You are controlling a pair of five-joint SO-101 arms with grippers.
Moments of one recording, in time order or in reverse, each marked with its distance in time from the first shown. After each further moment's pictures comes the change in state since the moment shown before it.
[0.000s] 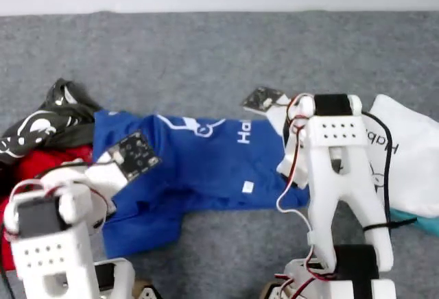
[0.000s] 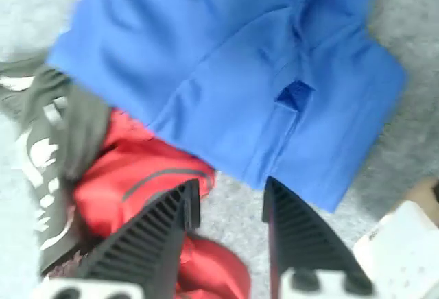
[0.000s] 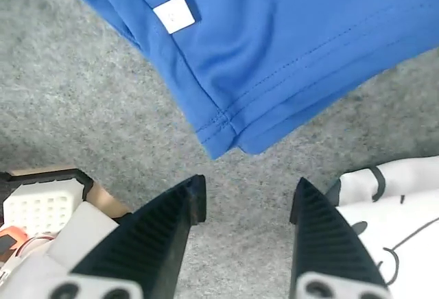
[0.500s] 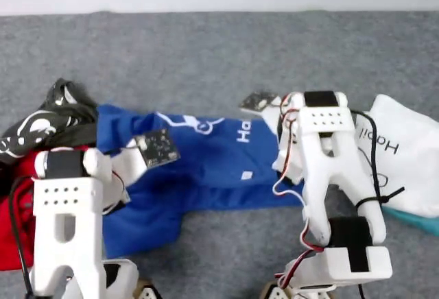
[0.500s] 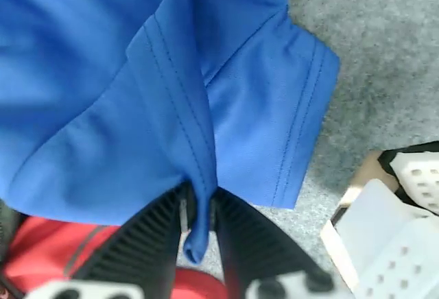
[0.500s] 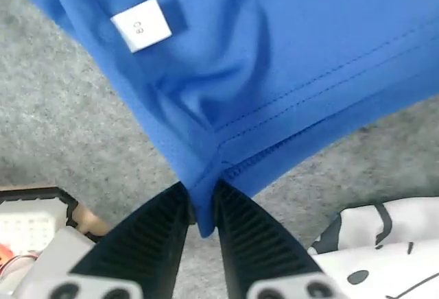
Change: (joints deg) left arm 7.6 19.8 -0.7 -0.3 -2.5; right arm -0.1 11.4 0.0 -6.8 0.0
